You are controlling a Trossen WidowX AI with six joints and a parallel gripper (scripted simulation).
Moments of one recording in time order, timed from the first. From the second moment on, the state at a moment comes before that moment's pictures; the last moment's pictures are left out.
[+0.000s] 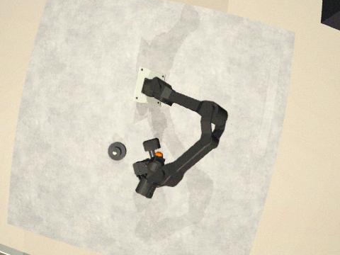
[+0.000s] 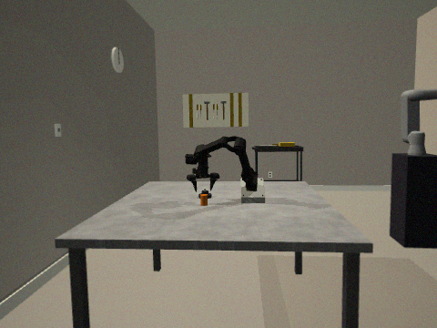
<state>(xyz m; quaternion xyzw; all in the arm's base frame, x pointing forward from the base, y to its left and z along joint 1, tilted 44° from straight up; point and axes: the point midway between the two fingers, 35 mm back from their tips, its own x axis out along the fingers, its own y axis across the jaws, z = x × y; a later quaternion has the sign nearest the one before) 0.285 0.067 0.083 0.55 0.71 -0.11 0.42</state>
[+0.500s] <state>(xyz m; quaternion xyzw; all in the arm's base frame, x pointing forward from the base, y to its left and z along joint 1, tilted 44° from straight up) 0.285 0.083 0.065 0.55 0.71 -0.11 0.42</state>
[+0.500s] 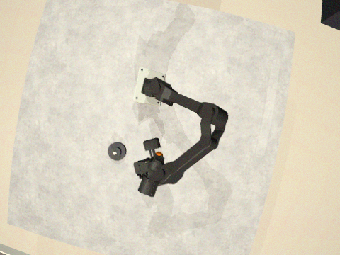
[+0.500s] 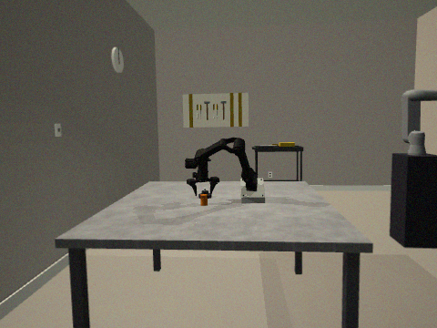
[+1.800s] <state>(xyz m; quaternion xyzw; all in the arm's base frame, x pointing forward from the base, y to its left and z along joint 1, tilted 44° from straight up) 0.280 0.118 0.030 0.55 0.72 -0.11 0.42</state>
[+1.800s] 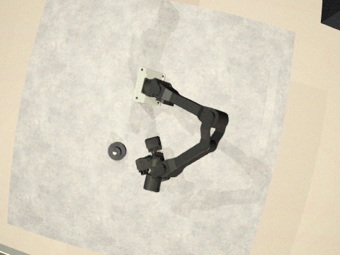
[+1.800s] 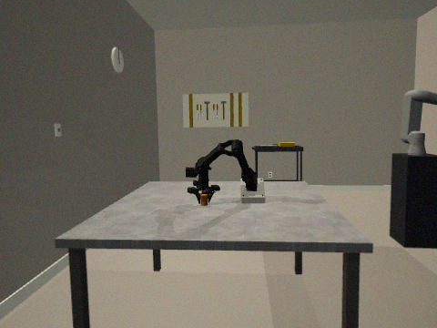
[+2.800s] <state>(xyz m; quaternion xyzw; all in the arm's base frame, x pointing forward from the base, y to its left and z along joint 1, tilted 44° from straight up) 0.289 0.081 0.063 0.55 0.72 -0.12 0.42</state>
